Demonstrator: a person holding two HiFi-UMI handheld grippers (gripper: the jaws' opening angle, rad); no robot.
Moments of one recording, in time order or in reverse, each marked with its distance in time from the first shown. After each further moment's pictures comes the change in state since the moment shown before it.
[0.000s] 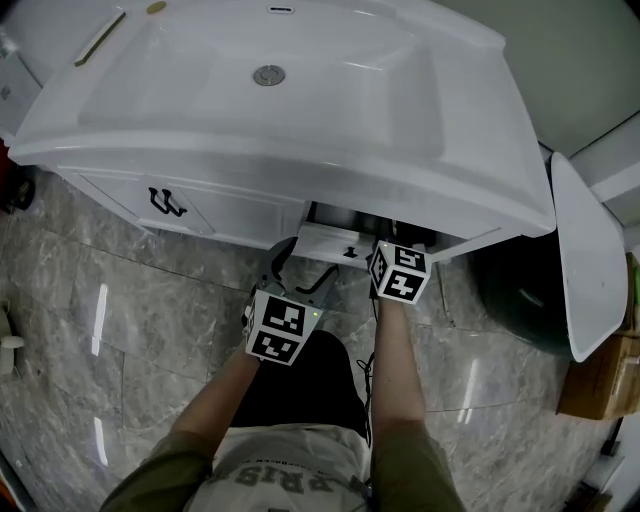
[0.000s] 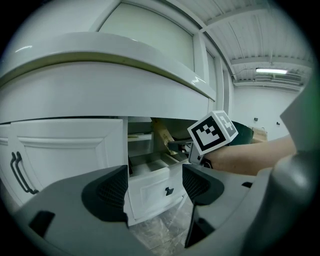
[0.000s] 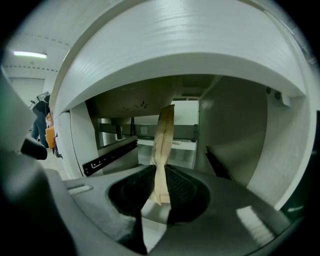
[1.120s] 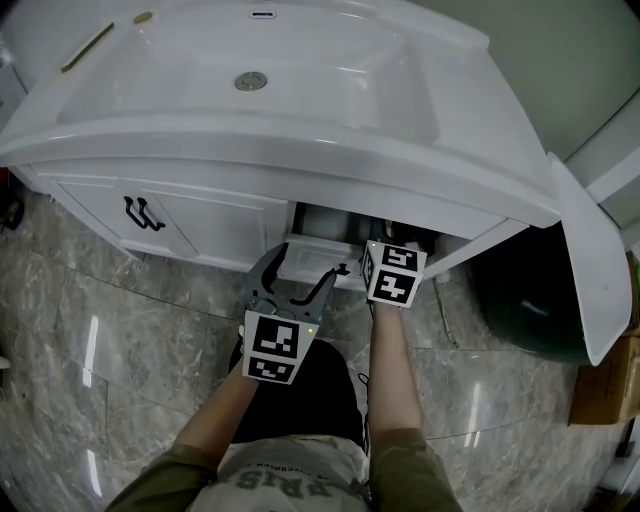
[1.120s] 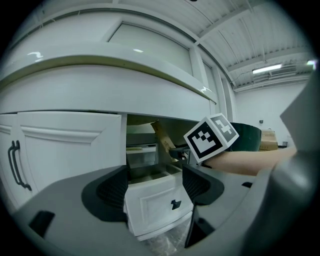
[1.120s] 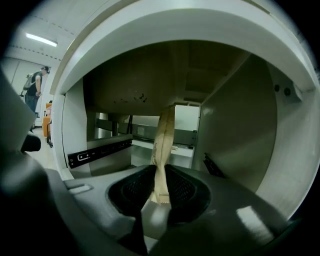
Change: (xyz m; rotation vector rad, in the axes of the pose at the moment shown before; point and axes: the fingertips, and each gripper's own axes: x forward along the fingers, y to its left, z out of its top) left arm 0.023 0.001 -0.005 0.020 -0.201 0.080; right arm 0.020 -0.009 0.000 -0.110 -0.066 -0.052
